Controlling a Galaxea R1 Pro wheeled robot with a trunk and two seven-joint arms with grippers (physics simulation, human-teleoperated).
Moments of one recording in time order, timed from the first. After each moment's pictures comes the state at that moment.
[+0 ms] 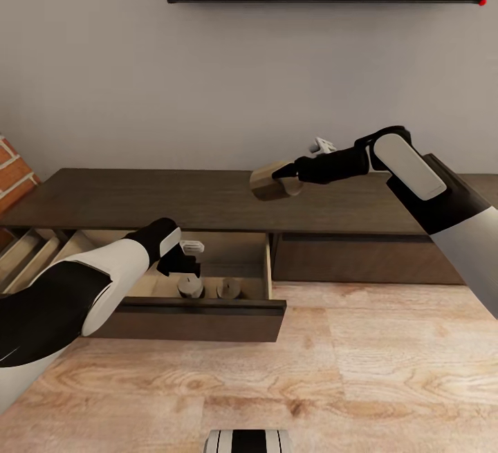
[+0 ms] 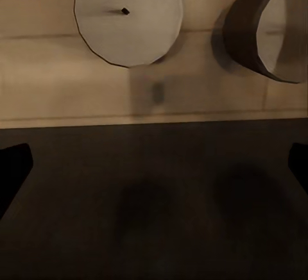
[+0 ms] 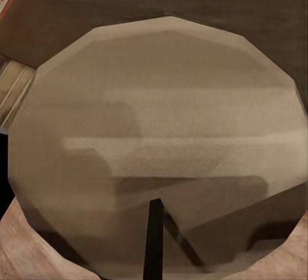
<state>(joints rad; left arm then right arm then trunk) -1.41 -0.05 -0.43 0.01 0.40 0.95 0.00 -1.45 -0.36 0.71 -1.17 -1.46 1.05 -0.17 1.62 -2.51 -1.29</state>
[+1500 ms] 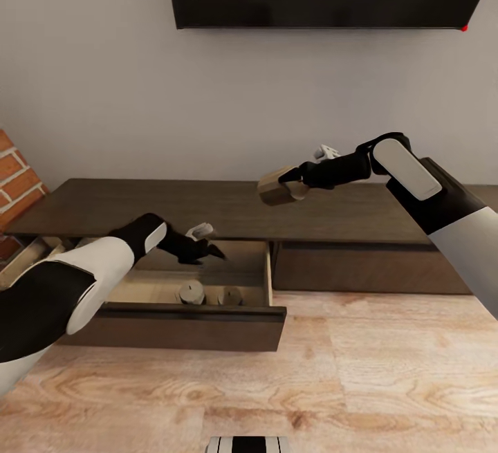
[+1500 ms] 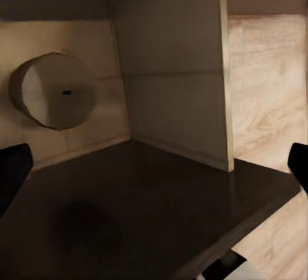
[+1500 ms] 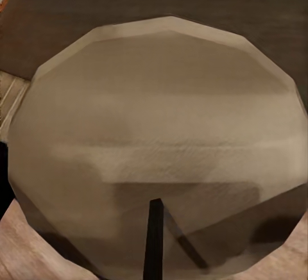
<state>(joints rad) -1.41 0.02 -0.43 -0.04 0.40 0.89 -0.68 -1.45 -0.36 0.71 -1.08 -1.46 1.05 -0.17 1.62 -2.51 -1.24</state>
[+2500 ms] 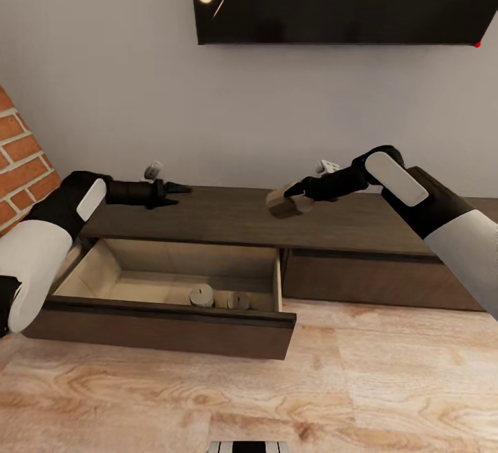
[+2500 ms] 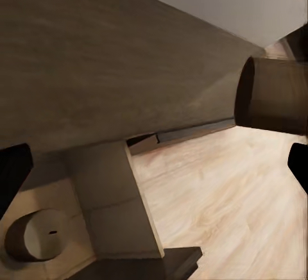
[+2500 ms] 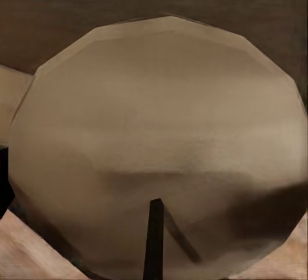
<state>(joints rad) -1.41 0.28 -0.24 -0.49 0.44 0.96 -0.91 -1.45 -0.35 0.77 -0.97 -1.42 1.05 -0.17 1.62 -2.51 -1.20</state>
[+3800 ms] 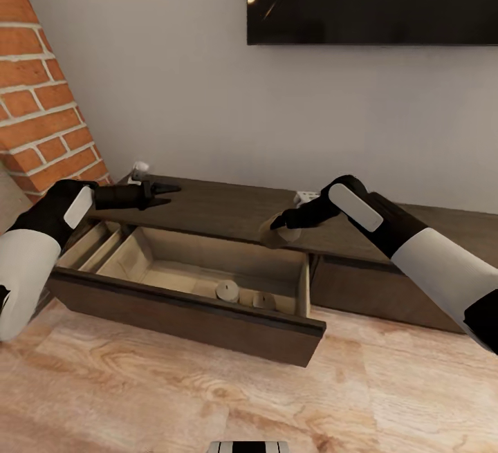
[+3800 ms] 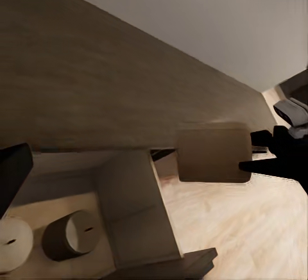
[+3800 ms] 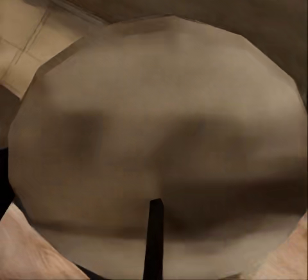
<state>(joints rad) -1.37 0.33 -0.18 -0.50 0.43 0.88 -1.01 -1.37 -0.24 0.87 -0.90 -1.28 1.04 -0.17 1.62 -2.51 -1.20</state>
